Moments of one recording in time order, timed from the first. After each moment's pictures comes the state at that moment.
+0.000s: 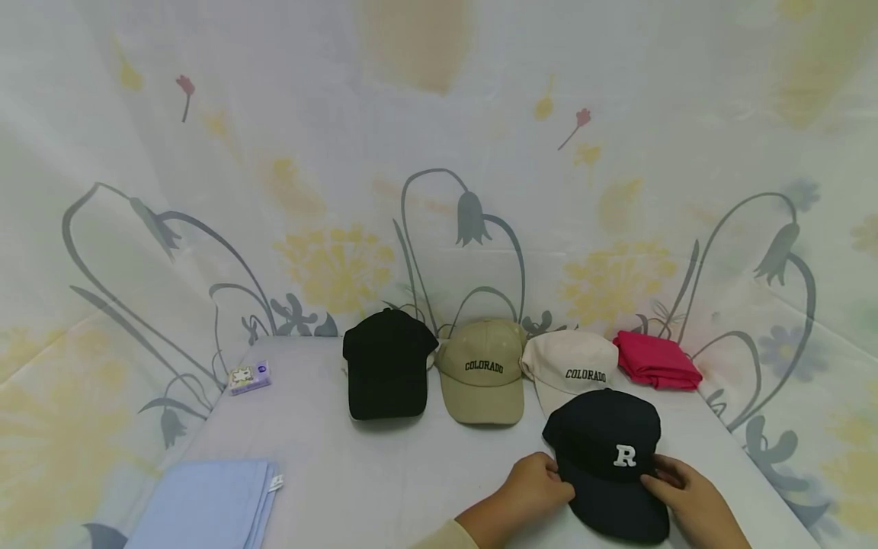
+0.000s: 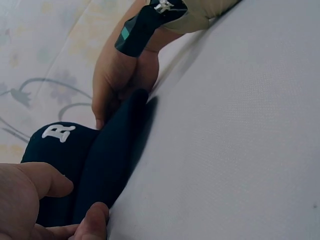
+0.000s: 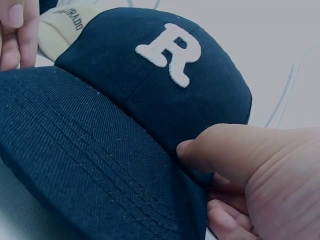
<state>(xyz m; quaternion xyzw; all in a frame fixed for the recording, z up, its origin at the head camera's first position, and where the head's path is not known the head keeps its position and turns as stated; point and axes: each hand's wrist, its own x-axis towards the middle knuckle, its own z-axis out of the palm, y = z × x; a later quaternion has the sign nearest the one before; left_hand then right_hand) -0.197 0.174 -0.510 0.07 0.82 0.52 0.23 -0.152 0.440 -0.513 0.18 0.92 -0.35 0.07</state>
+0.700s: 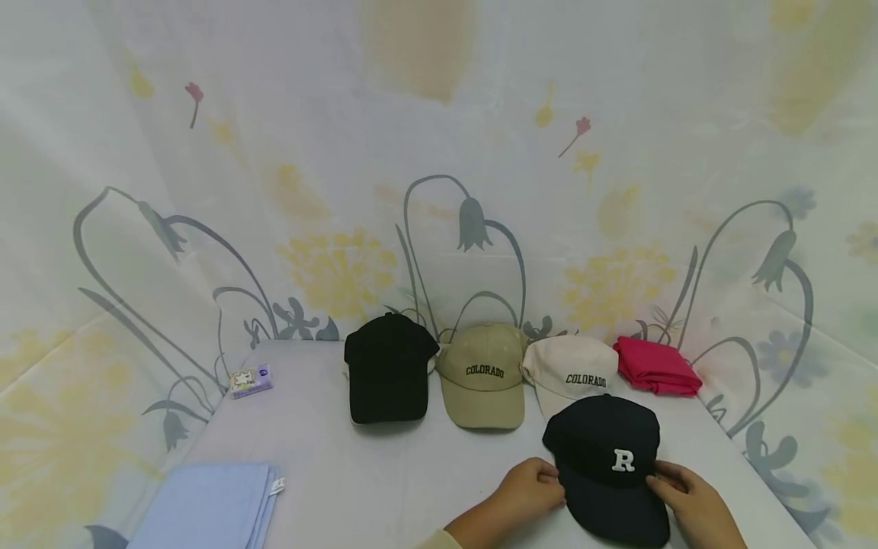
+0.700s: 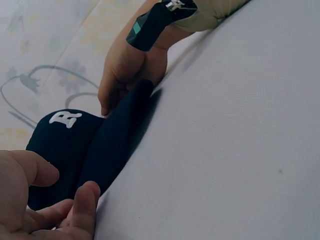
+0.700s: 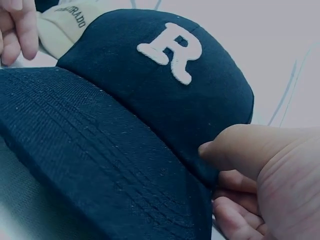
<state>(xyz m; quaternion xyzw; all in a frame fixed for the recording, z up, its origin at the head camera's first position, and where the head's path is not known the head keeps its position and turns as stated) -0.198 0.165 -0.526 0.07 0.77 0.59 0.23 -0.152 0.442 -0.518 0.21 0.91 -0.36 0.05</state>
